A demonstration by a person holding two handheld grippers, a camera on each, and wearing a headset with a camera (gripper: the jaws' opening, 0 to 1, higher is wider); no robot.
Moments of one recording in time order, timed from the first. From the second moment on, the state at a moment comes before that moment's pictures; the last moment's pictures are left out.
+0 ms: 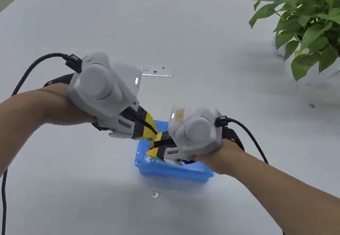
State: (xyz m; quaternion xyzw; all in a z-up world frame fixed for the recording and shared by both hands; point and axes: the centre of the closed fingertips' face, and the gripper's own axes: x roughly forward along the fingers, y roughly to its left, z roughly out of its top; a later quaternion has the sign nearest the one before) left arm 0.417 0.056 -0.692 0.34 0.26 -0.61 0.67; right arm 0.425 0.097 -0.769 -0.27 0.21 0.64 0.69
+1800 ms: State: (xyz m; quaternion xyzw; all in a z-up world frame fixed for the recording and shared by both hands) left arm 0.403 0.045 -0.673 0.34 0.24 -0.61 0.67; right arm 0.417 0.082 -0.749 -0.29 0.20 0.63 0.69
